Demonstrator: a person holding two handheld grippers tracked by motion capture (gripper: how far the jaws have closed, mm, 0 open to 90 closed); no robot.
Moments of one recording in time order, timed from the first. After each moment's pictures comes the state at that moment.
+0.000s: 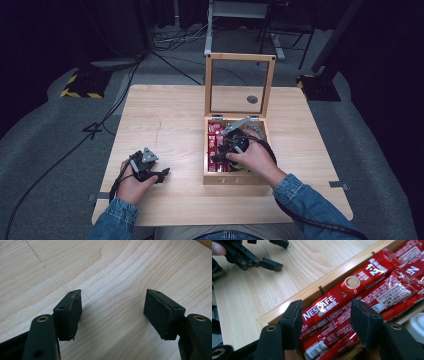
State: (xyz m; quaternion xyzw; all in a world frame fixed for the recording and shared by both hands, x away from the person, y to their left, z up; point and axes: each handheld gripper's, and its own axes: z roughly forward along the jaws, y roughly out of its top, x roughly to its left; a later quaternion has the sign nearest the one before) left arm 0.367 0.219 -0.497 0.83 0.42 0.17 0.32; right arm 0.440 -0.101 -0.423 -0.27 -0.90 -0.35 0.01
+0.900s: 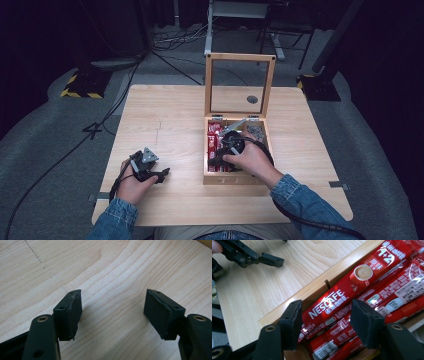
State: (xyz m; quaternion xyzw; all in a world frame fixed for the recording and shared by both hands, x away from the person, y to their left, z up) left arm 0.367 0.219 -0.497 0.83 0.42 0.17 0.32; right arm 0.438 -0.093 -0.431 -0.29 -0.90 -0.33 0.04
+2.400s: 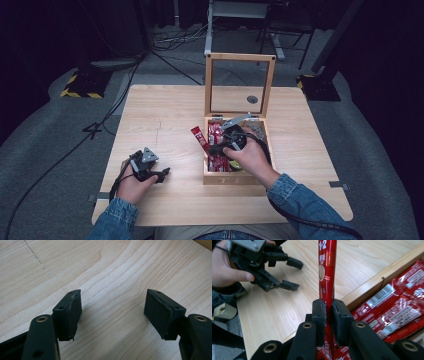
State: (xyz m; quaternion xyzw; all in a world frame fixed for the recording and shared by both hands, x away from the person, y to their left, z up) left arm 0.369 0.220 -0.499 0.83 0.42 0.17 0.33; right arm 0.432 -0.092 -0.398 -0.28 -0.87 -0.39 0.03
